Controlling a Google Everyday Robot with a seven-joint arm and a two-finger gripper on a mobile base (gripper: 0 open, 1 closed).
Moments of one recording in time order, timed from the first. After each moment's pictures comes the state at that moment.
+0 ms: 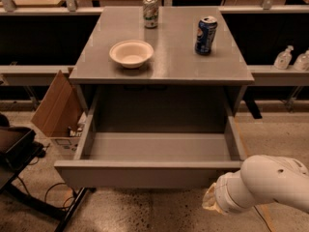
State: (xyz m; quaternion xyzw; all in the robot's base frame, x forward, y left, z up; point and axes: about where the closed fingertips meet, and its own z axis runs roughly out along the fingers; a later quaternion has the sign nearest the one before) arm 0.374 -0.170 0.585 -0.62 0.77 0.07 0.16
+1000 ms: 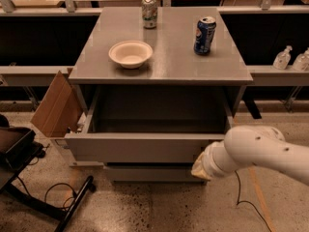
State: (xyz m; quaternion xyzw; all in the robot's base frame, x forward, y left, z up) arm 0.465 -0.150 0.602 -0.61 0.77 0.05 0.20
